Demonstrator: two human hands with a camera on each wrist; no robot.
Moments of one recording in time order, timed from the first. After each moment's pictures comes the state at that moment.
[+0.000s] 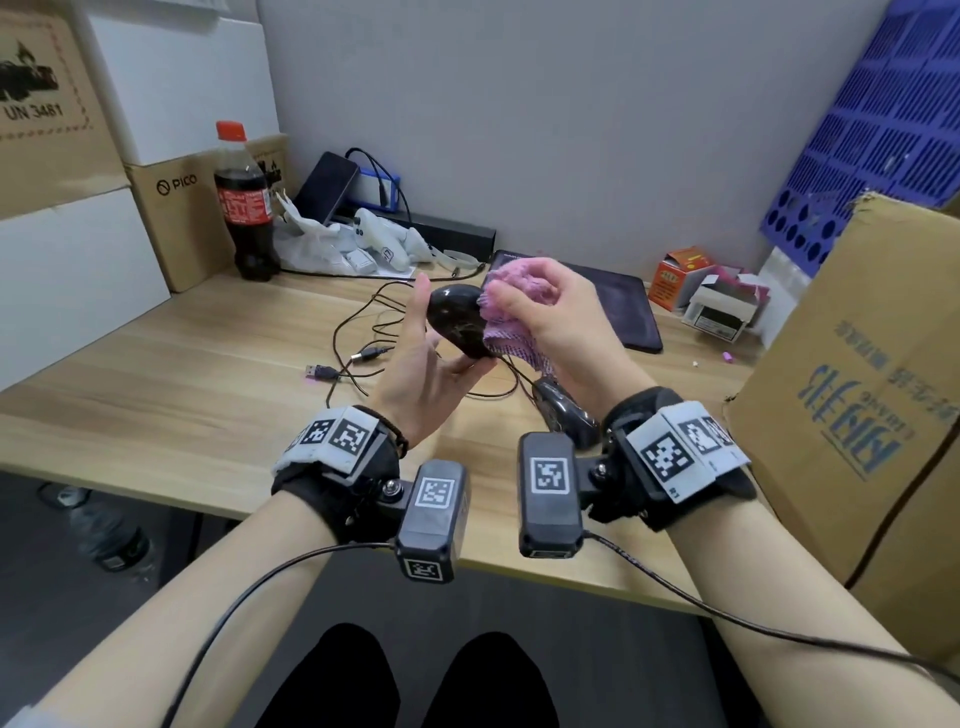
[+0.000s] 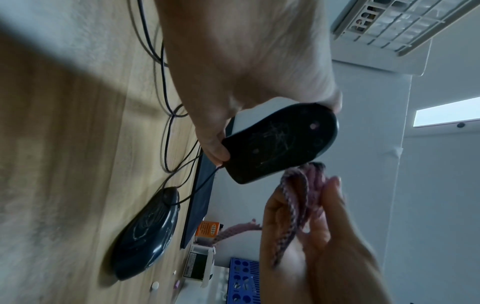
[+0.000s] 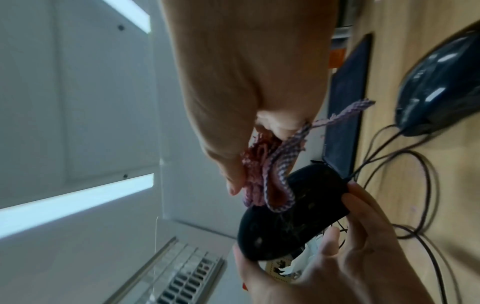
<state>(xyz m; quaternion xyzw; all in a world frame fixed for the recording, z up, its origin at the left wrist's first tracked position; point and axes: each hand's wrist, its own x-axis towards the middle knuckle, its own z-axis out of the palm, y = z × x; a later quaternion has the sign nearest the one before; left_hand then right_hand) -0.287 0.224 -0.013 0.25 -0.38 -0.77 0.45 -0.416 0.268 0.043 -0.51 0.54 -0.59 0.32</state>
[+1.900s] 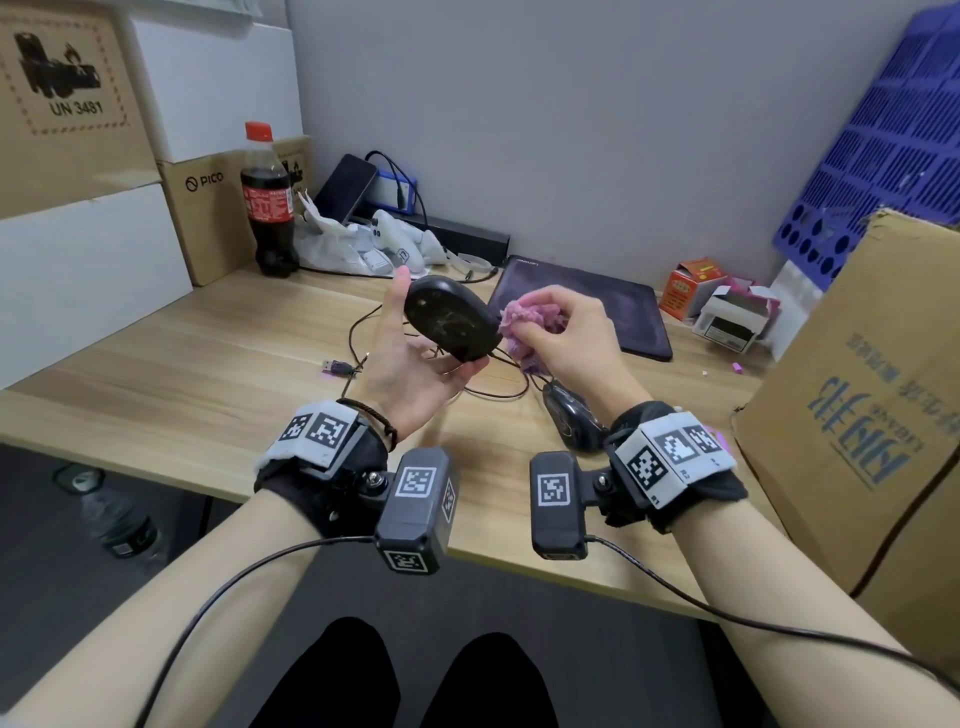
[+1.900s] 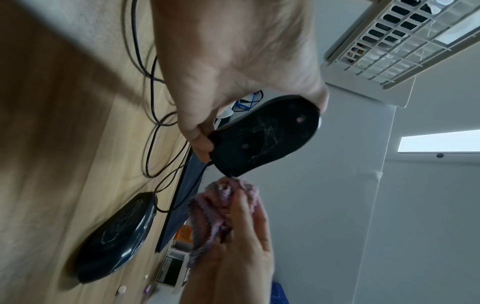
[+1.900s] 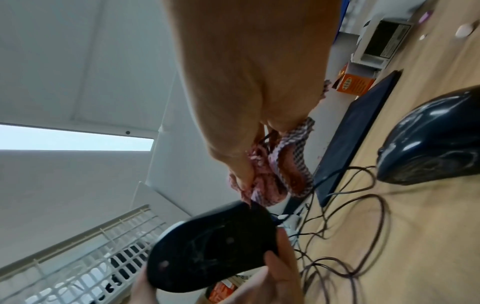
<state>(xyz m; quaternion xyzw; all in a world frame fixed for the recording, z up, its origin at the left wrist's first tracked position) -0.259 0.217 -0.015 0.23 -0.27 -0.81 0.46 -0.420 0.270 0.029 -0.57 0.61 -0.50 0.22</state>
